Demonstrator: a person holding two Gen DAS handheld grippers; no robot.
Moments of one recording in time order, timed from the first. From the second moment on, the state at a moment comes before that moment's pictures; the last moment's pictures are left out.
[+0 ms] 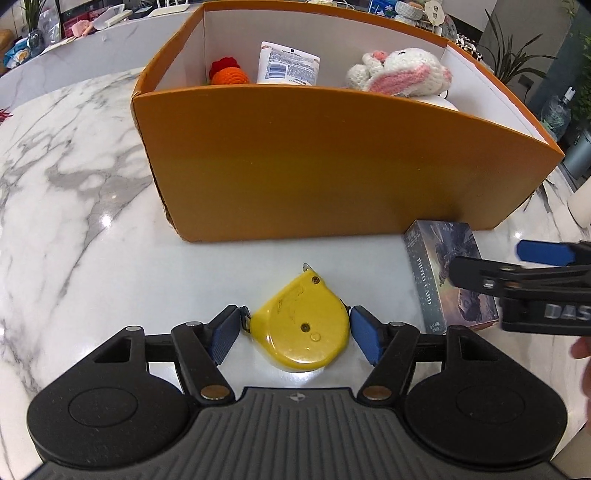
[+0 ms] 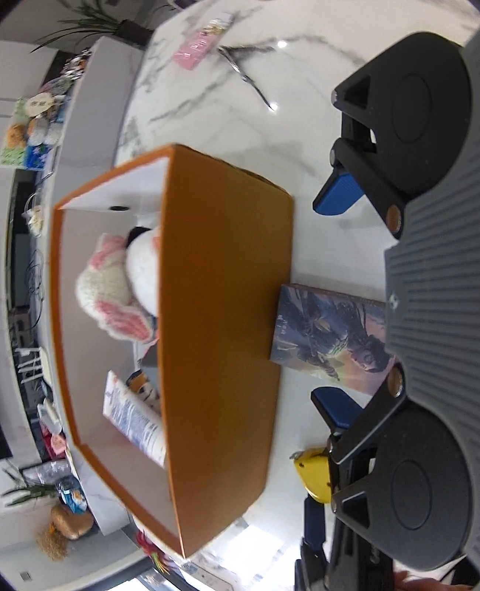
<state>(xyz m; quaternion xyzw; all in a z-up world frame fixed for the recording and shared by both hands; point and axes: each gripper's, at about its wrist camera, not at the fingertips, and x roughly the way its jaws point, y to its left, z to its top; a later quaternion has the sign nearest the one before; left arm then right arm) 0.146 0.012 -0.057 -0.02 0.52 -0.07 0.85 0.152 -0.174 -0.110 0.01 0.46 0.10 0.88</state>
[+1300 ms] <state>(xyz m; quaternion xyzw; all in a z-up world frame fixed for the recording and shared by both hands) 0.116 -0.003 -0.013 0.00 0.49 -0.11 0.86 0.124 -0.172 -0.094 -0.03 0.46 0.14 0.88</state>
